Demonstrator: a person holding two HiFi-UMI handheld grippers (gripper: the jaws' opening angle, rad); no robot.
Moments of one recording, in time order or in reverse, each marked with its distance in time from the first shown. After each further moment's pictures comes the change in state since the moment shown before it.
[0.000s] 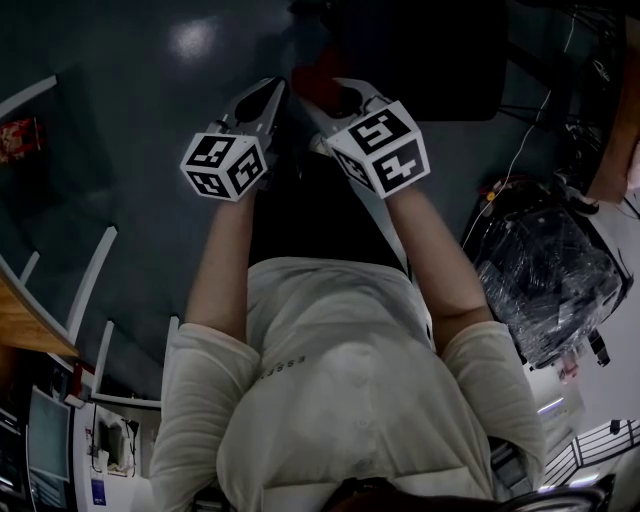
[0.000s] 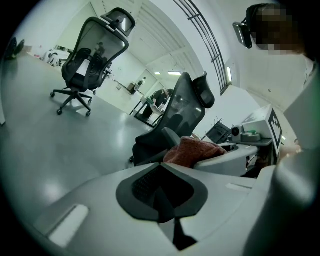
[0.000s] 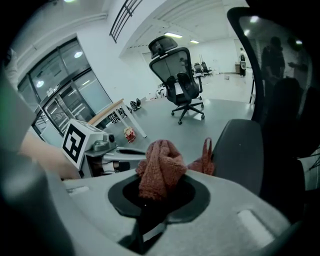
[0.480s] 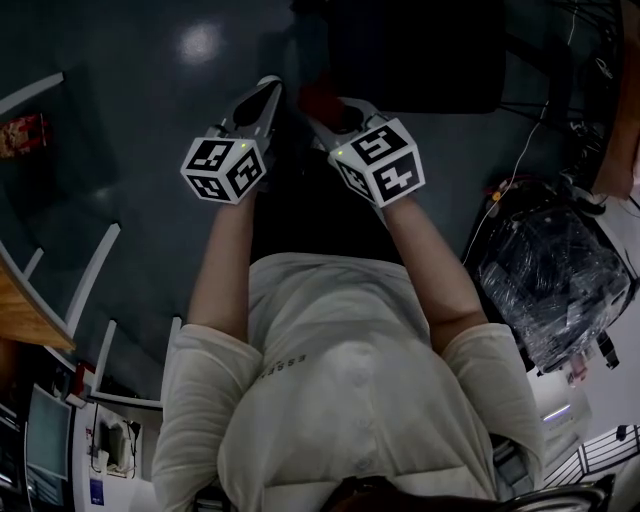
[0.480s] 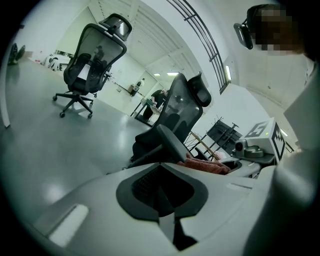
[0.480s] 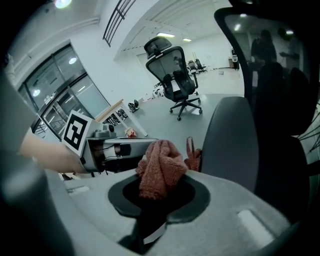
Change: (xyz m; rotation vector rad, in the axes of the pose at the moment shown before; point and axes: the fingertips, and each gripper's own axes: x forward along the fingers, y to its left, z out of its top) left arm -0.024 -0.019 -0.020 0.023 -0.013 0.024; right arm -0.018 0.025 -0.058 0.080 0.000 0.008
